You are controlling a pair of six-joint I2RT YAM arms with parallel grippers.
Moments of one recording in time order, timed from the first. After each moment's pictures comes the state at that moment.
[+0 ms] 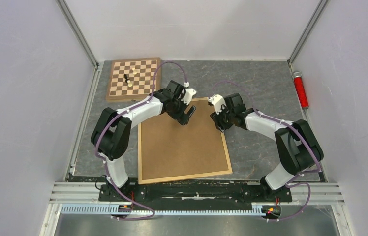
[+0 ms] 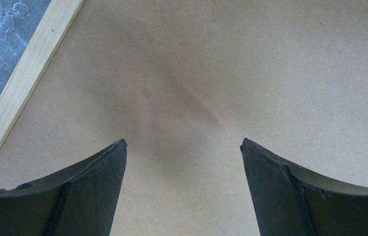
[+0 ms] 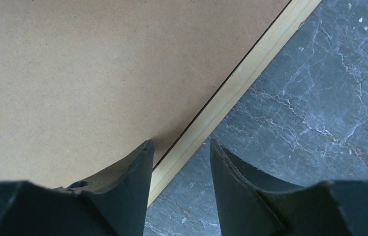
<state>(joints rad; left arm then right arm) -0.57 1.85 1.30 -0.47 0.16 0.16 0.42 1.61 0.86 -0.17 -0.19 -0.31</state>
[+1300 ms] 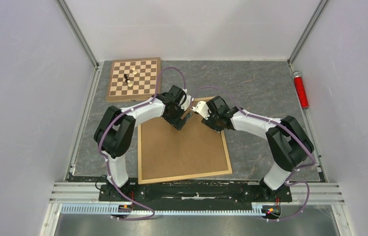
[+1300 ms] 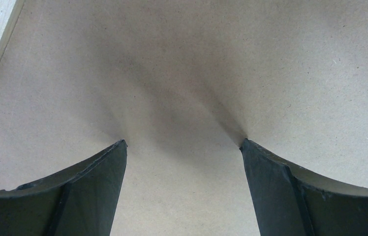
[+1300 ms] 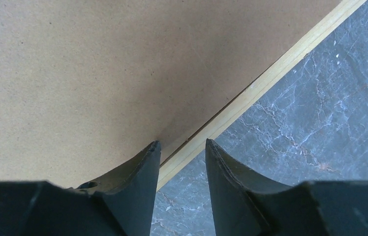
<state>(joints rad) -0.58 1.89 1.28 -0.56 0.01 0.17 0.61 1.71 0.98 -0.34 0.10 -0.47</state>
